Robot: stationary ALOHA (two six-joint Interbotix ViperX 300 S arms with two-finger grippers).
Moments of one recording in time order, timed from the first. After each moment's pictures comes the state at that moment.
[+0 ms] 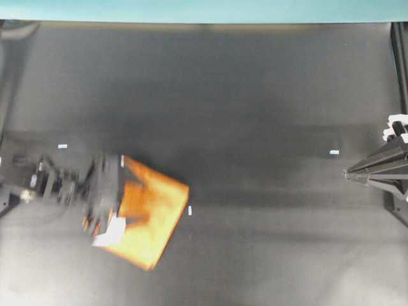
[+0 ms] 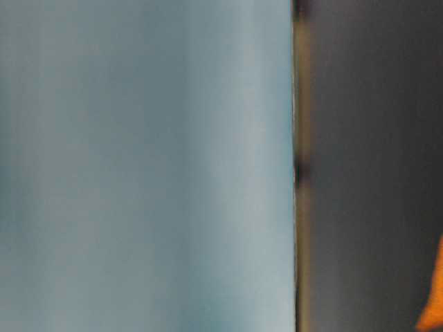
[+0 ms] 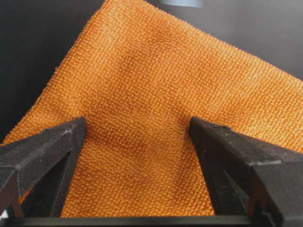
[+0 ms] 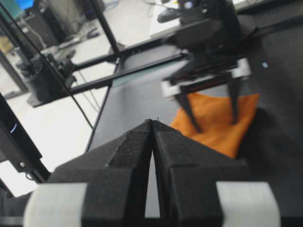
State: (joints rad) left arm -0.20 0.06 1.06 0.04 -0.51 -0.22; right arm 0.18 -1.10 1.25 0.00 -0.15 0.40
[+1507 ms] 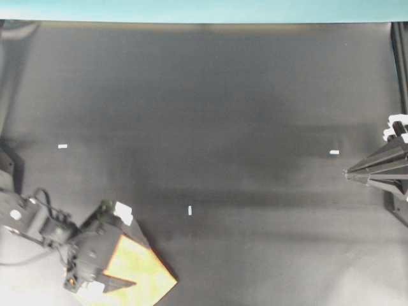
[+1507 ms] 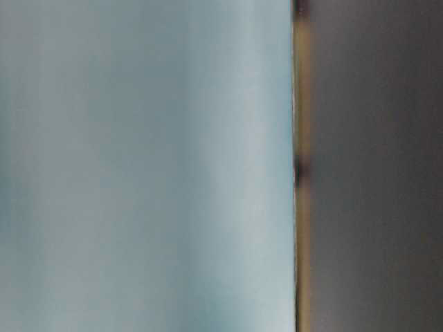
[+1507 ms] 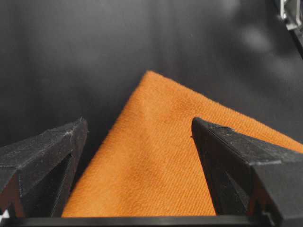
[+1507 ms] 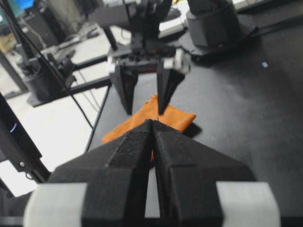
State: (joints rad) left arm -0.36 -0.15 0.96 0.04 -0.38 -0.06; right arm 0.18 -1.11 1.25 0.00 -0.15 0.40
